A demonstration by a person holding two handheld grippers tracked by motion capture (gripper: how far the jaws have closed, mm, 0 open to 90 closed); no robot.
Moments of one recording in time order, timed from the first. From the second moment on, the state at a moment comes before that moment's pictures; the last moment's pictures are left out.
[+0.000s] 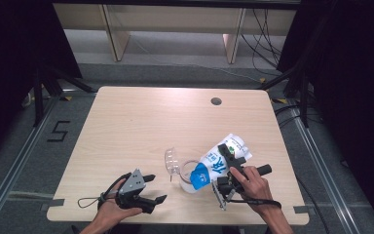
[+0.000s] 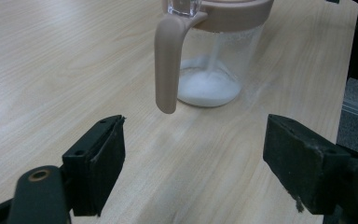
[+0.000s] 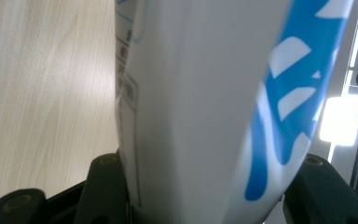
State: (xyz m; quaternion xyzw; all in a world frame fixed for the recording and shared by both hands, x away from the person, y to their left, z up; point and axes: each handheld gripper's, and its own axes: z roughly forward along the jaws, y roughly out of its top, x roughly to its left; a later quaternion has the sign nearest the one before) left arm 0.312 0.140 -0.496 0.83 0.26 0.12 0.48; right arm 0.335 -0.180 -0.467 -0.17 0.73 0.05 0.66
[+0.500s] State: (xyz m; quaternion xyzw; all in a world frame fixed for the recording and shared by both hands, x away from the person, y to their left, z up) left arm 0.312 0.140 -0.496 0.83 0.26 0.12 0.48; right arm 0.332 -0.180 -0.467 -0.15 0.74 0.05 0.66
